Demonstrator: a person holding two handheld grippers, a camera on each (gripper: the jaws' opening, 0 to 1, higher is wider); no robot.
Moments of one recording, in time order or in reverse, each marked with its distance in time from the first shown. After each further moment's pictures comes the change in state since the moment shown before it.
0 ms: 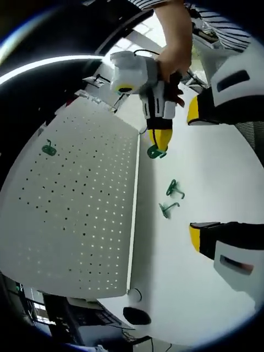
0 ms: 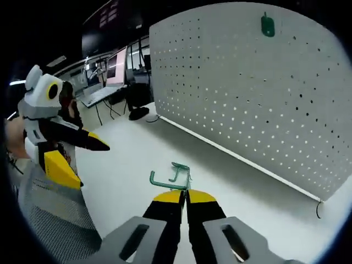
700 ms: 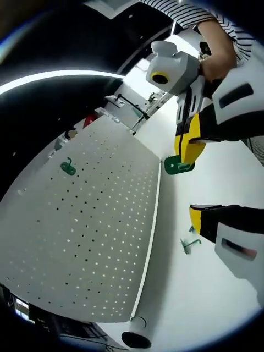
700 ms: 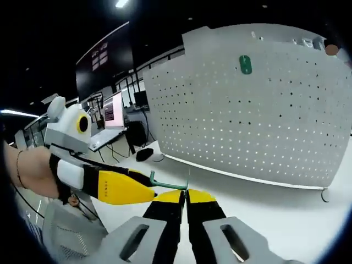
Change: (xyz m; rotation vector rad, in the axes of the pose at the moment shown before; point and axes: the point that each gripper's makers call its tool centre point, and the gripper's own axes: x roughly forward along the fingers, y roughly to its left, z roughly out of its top) left arm 0.011 -0.051 0.042 -0.088 -0.091 -0.188; right arm -0.042 0.031 0.052 0.134 -0.254 -0.022
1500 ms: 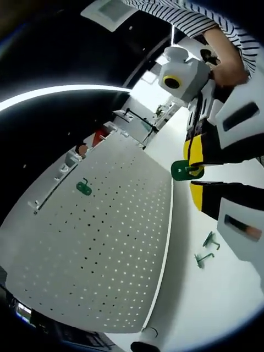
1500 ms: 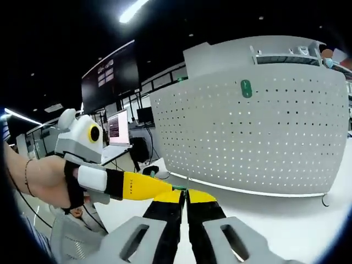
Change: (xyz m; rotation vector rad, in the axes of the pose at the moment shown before) left arm -0.005 -0.028 0.021 0.005 -0.081 -0.120; right arm -0.017 0.012 0.027 0.002 -0.128 0.012
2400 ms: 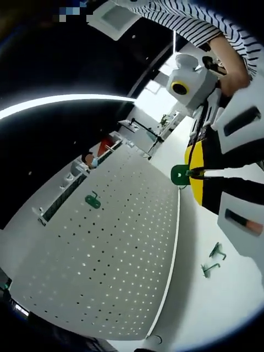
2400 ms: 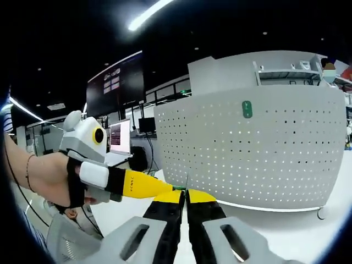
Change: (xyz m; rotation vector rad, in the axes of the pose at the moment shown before) left arm -0.003 -0.023 0.014 0.004 -0.038 -0.079; right arm -0.008 0.002 0.022 -0.059 -0.102 0.001
